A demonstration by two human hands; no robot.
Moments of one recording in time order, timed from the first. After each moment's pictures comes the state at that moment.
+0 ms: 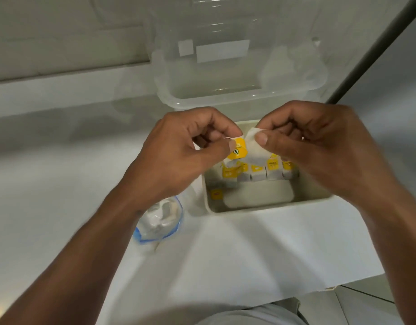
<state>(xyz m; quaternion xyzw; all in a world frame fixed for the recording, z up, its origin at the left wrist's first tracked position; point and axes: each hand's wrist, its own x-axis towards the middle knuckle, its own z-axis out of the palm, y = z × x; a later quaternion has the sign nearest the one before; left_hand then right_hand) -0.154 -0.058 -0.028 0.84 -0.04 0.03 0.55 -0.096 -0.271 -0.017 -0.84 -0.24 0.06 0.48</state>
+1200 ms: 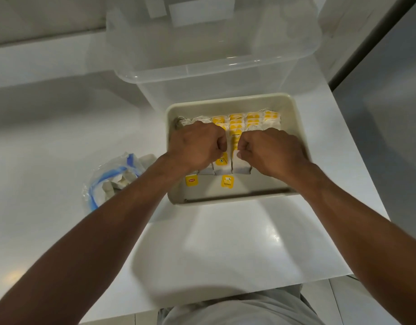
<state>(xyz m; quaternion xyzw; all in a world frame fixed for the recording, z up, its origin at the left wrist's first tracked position) -0.063 -0.118 -0.160 0.98 0.01 -0.12 0.16 -0.026 -0.297 -0.159 -0.95 -0.24 0.16 0.09</state>
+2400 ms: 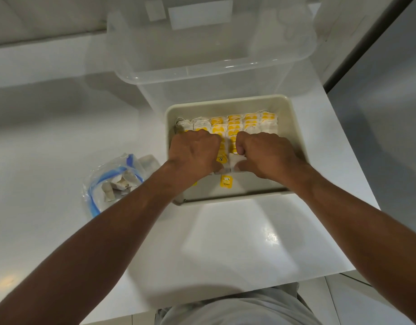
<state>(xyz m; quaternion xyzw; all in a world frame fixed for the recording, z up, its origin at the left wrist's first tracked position) -0.077 -0.130 -0.158 0.99 -0.01 -0.11 -0.04 -0.029 -0.293 -0.161 -0.94 -0.28 0.19 0.05</state>
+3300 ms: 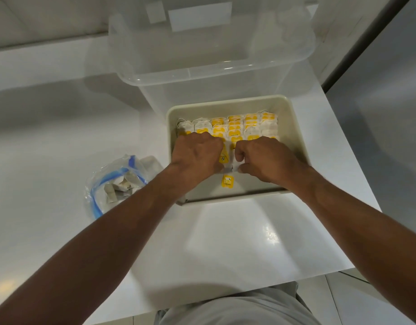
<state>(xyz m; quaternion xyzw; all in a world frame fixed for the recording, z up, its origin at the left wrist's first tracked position) -0.079 -0.134 -0.160 0.99 -0.03 -0.10 -0.06 -0.029 -0.299 -0.177 -0.93 -0.30 0.21 0.07</state>
